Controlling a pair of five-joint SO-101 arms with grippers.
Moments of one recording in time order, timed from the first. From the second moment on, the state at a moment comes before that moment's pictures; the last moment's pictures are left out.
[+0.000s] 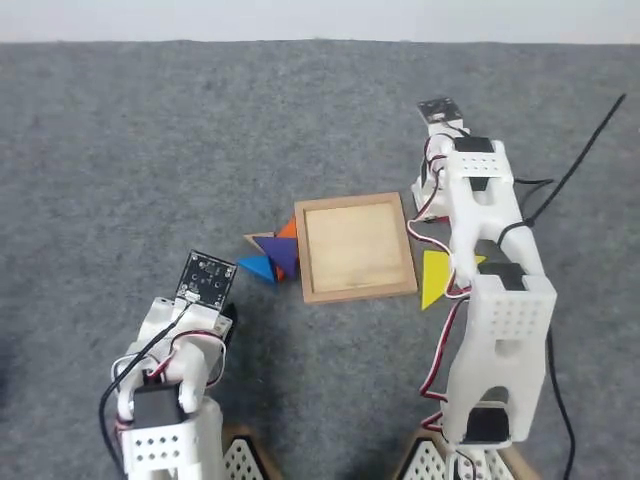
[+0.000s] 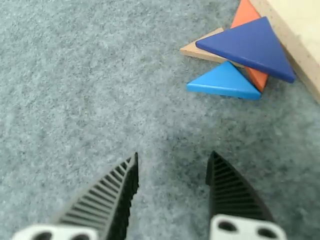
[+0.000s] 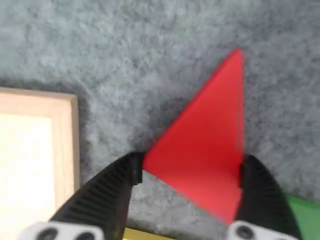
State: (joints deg) left arm -13.1 -103.1 96.9 68.4 -21.6; right arm -4.0 38.4 -15.8 66.5 11.5
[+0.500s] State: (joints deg) left arm -13.1 -103.1 96.9 68.4 -21.6; right arm -3.3 38.5 -17.7 68.6 6.7
